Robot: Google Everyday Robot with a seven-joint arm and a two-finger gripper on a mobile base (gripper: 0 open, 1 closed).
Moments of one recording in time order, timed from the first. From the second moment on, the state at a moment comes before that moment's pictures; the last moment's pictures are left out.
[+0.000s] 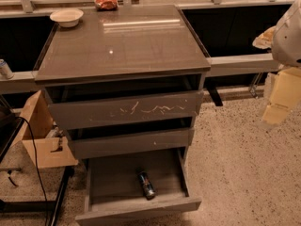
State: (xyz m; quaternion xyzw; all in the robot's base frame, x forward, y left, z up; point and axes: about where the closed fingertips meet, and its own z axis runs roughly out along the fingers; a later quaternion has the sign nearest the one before) arm 0.438 -0.217 0.976 -0.60 0.78 -0.03 0.16
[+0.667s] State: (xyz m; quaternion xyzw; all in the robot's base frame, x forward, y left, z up) arm 0.442 -0.211 0.953 -0.58 0.79 -0.02 0.17
